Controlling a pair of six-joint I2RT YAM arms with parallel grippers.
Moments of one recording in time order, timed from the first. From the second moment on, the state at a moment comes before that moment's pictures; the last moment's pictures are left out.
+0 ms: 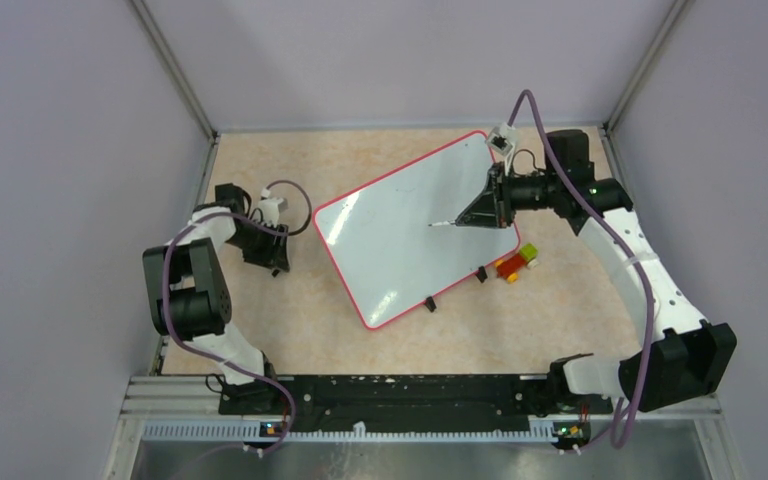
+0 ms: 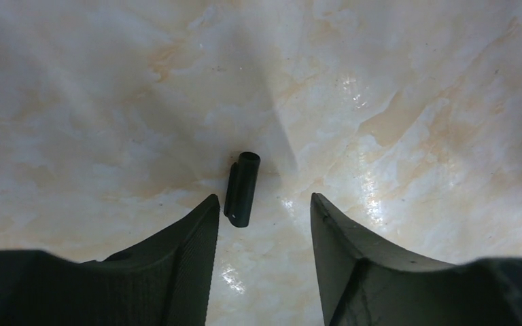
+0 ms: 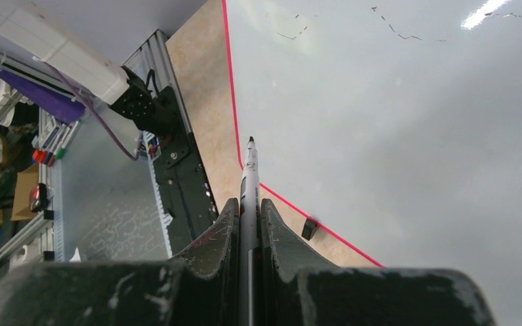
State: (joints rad) left arm 0.20 1.69 1.05 -0.71 0.41 0.44; right arm 0.25 1.29 1.30 -0.68 -1.01 -0.04
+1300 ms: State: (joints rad) left arm -0.10 1.52 1.43 -0.62 1.13 0.09; right arm 0.34 1.29 1.30 -0.77 -0.98 -0.20
